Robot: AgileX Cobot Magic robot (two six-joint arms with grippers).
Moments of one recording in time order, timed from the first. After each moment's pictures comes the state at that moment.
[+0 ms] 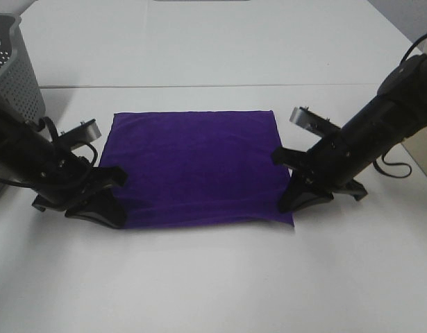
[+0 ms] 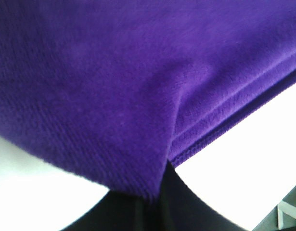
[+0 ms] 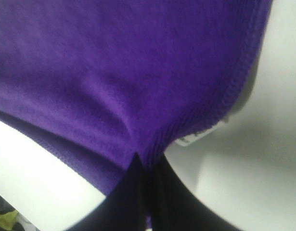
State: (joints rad) left arm -0.18 1.99 -0.98 -0.91 0.70 0.70; right arm 0.19 2.02 -1.07 0.76 0.75 -0.54
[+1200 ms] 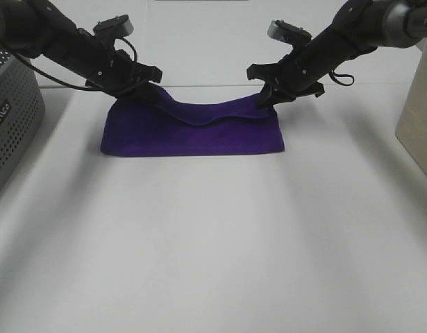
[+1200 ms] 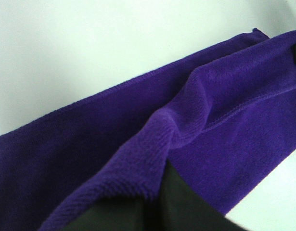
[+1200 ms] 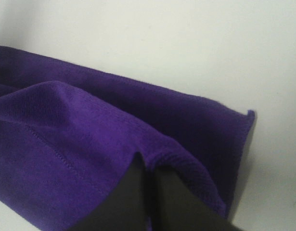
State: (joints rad) left arm -0.18 2.39 -1.88 -0.76 0.66 0.64; right arm 0.19 2.44 -1.96 0.60 0.73 -0.44
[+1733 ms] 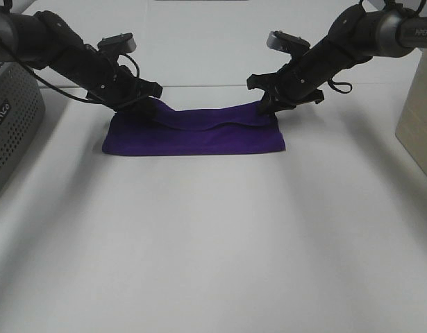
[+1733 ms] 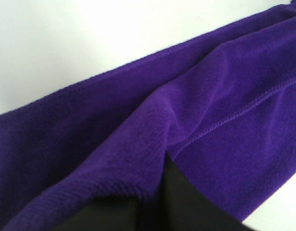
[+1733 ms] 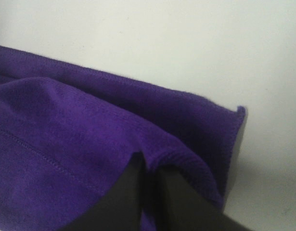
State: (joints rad) left arm -0.18 2.45 -1.92 -0.69 0.68 0.58; right arm 0.19 2.48 -1.97 0.58 0.70 -0.44
